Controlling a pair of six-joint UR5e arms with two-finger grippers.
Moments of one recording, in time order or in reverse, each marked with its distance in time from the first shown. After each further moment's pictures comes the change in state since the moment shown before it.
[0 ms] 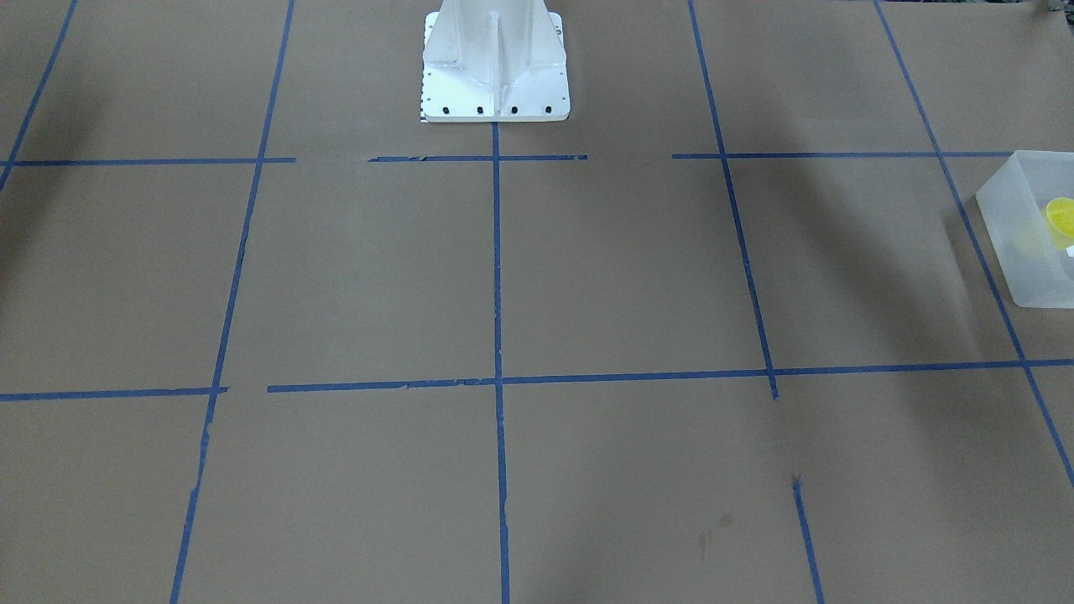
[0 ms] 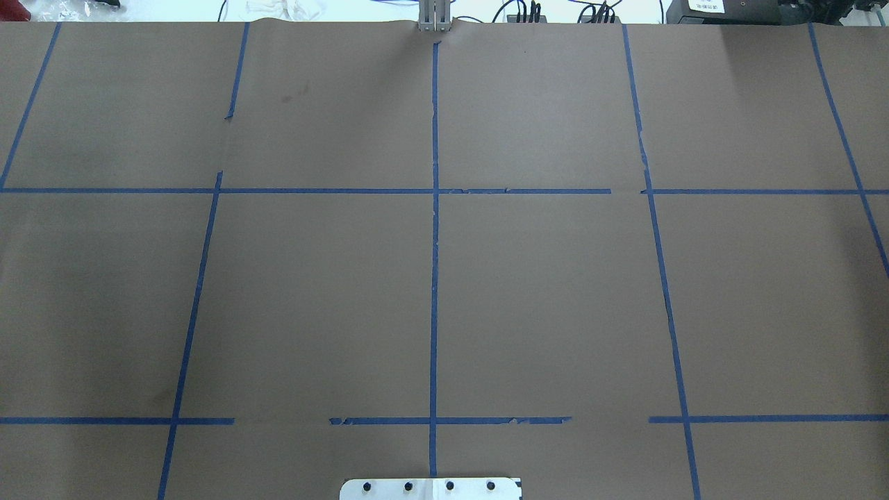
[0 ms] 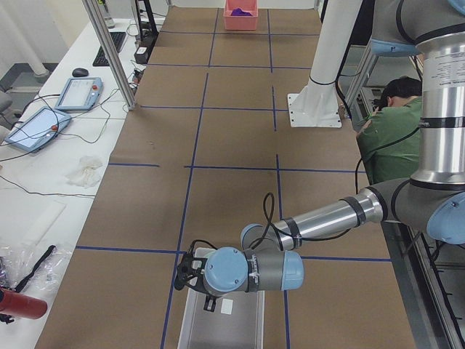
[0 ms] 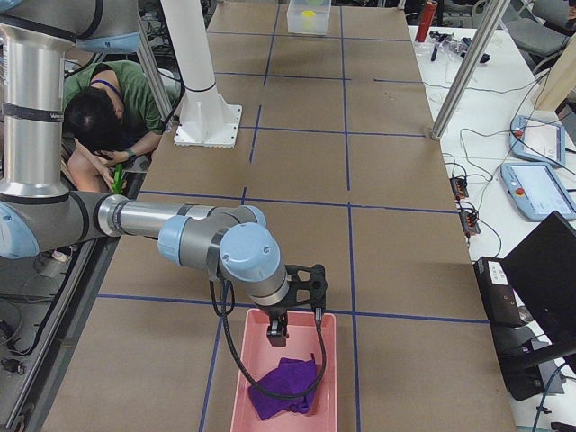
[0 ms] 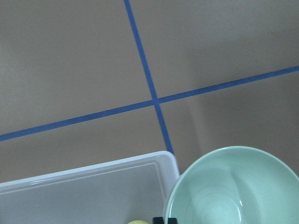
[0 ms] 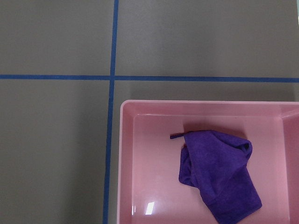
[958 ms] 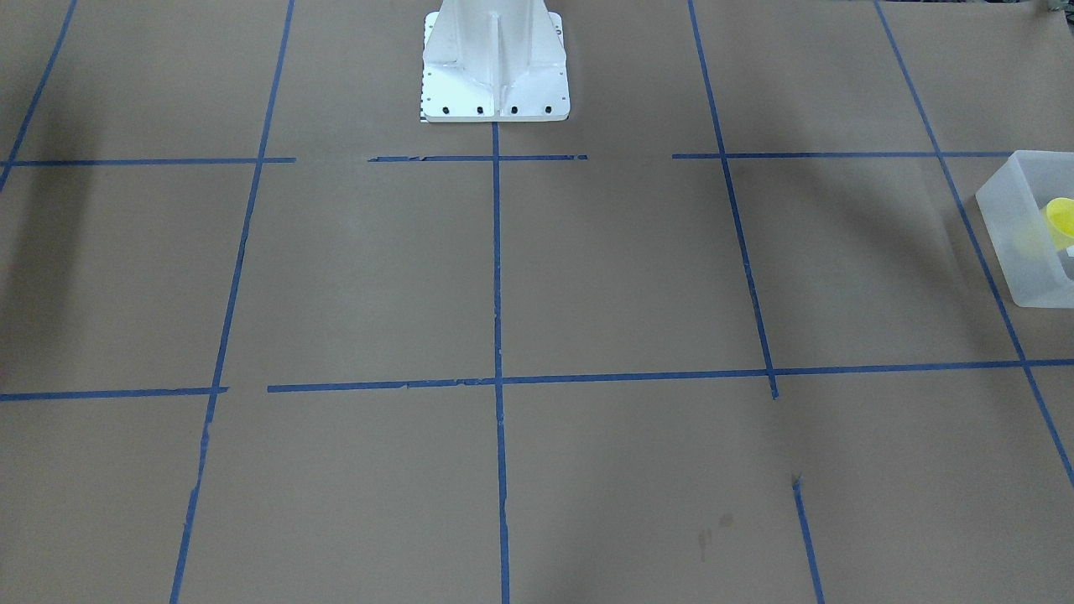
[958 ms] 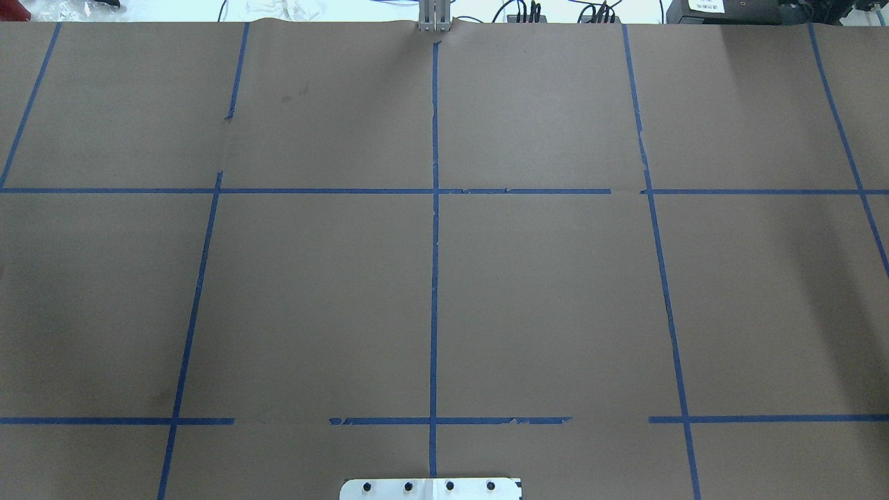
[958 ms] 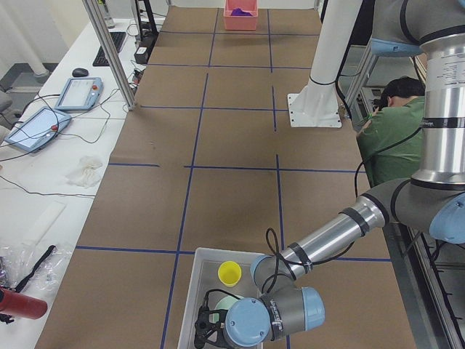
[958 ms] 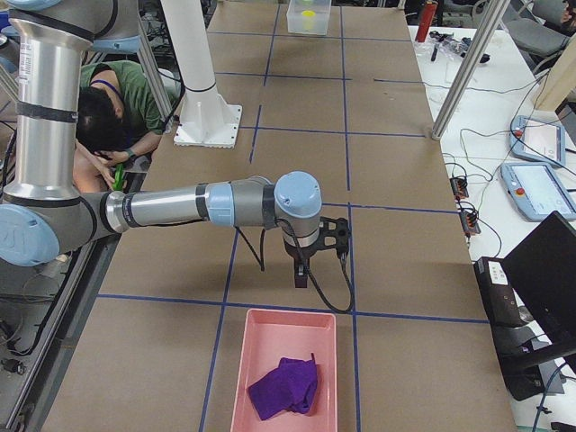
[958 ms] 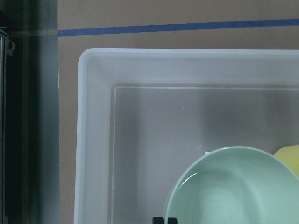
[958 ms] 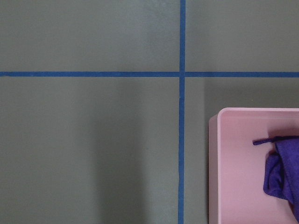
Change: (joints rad) left arm -0.065 -0.016 0.201 -0.090 0.121 0.018; right arm -0.296 0.016 0.089 0.057 0.010 0.308
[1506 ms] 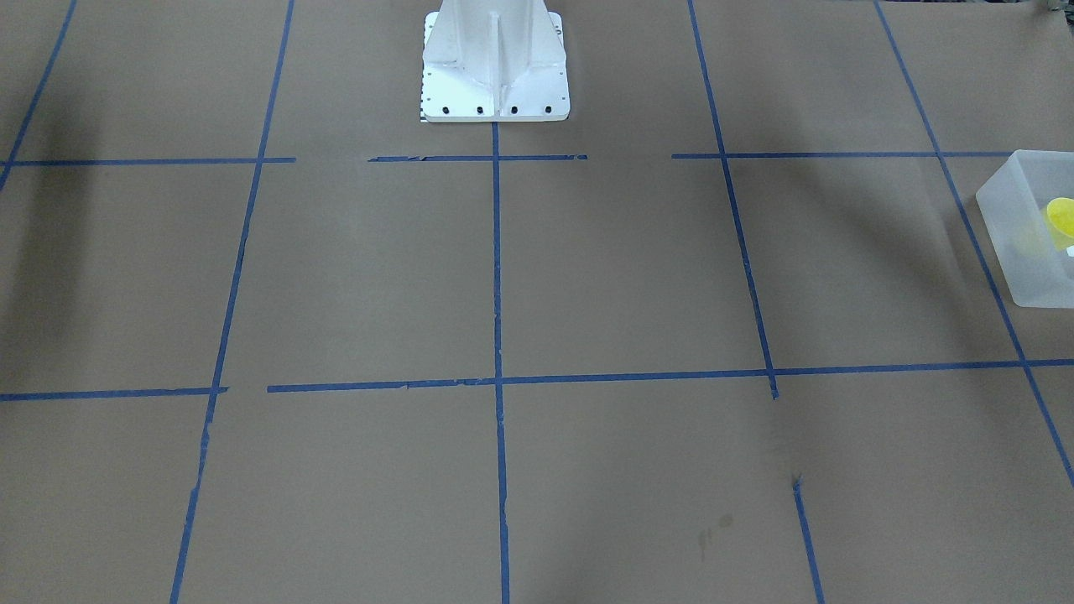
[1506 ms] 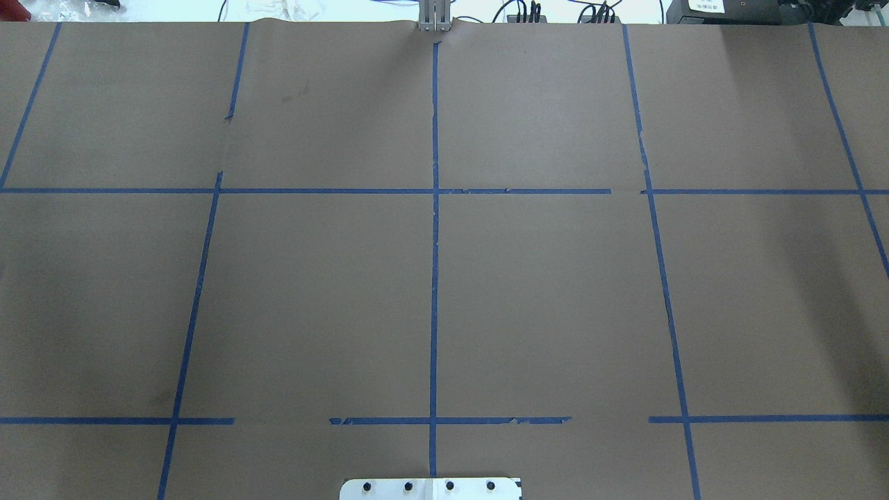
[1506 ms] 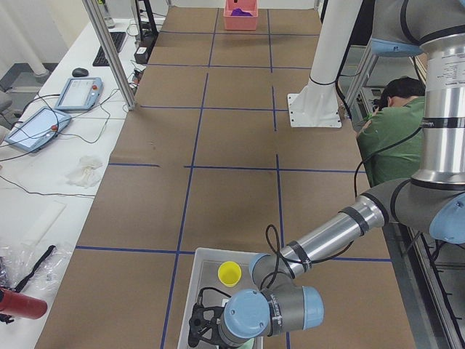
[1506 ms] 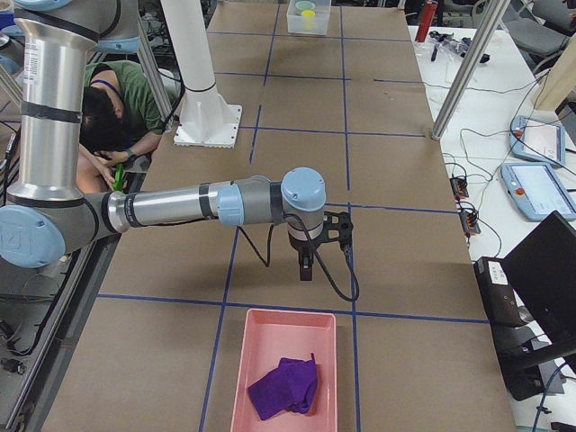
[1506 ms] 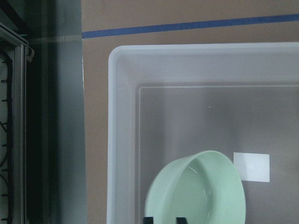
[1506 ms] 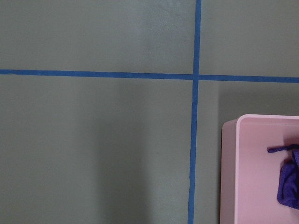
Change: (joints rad) left arm -0.006 0.003 -0.083 -0.072 0.033 -0.096; right arm -0.041 -0.001 -0.004 0.045 -0.006 0.032
